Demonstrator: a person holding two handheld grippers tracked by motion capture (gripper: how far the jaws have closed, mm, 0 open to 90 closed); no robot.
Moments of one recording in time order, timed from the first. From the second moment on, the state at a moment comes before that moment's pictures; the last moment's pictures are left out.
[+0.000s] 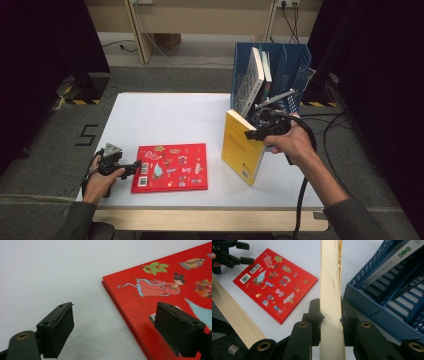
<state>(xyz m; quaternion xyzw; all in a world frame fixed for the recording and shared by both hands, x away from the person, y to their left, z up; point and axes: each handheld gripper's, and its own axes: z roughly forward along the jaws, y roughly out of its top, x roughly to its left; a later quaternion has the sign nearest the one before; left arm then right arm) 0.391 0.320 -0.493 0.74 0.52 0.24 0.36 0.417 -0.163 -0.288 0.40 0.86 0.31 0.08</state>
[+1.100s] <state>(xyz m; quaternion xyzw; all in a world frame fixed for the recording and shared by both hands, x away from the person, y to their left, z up) 0.393 0.326 -0.497 0.73 0.53 0.24 0.36 0.440 -0.149 -0.298 0.42 0.87 0.25 0.05</state>
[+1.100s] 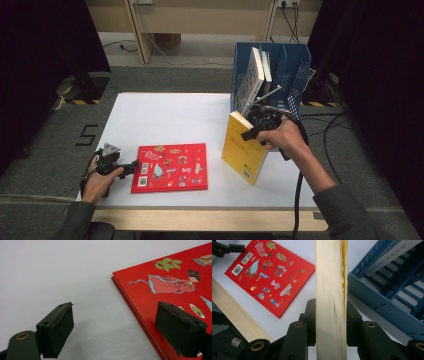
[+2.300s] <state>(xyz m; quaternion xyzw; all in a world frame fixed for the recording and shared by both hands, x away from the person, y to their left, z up) 0.396 0.332 -0.502 0.72 0.54 0.21 0.38 0.398 -0.249 -0.218 0.46 0.82 0.32 0.13</state>
